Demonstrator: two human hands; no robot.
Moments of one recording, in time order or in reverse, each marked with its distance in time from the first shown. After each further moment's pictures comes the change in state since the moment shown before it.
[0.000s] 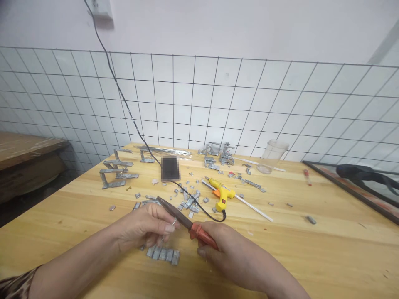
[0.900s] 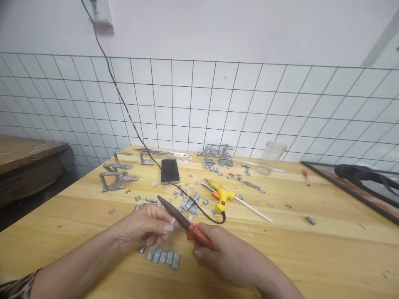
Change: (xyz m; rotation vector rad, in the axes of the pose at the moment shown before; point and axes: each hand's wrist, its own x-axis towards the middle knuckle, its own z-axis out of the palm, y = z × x) left_hand 0.001 0.001 -0.003 -0.015 0.012 0.035; right_hand 0.006 0.004 0.005 0.164 -0.064 -0.006
